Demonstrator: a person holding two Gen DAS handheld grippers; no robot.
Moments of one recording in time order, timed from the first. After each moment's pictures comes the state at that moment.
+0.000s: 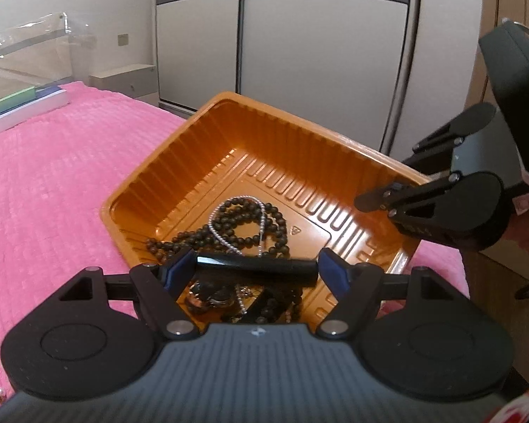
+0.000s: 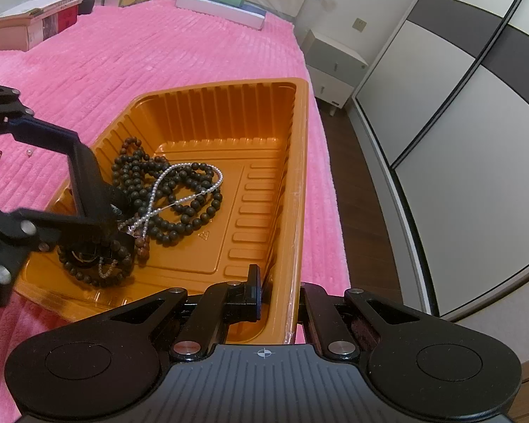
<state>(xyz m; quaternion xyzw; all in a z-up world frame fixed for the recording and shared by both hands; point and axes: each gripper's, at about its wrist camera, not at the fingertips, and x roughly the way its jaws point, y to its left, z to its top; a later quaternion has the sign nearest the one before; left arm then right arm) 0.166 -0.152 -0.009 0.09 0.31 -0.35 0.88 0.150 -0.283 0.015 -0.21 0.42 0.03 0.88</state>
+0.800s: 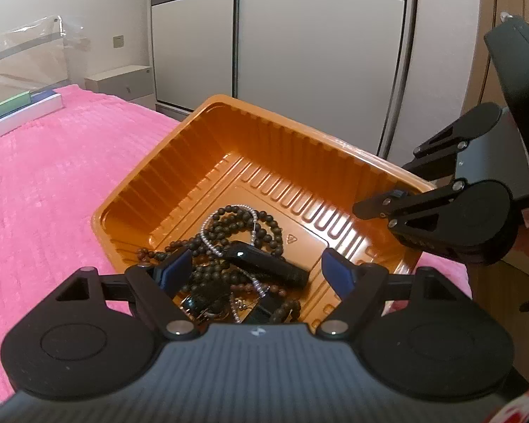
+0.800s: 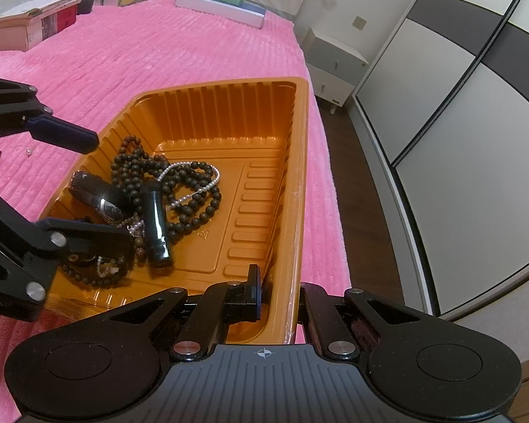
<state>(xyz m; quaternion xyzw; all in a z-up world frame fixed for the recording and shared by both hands) 0.173 -0.158 -0.010 0.09 0.30 -0.35 0.88 0.151 -0.284 0.013 -0.20 0.42 0.03 0.88</state>
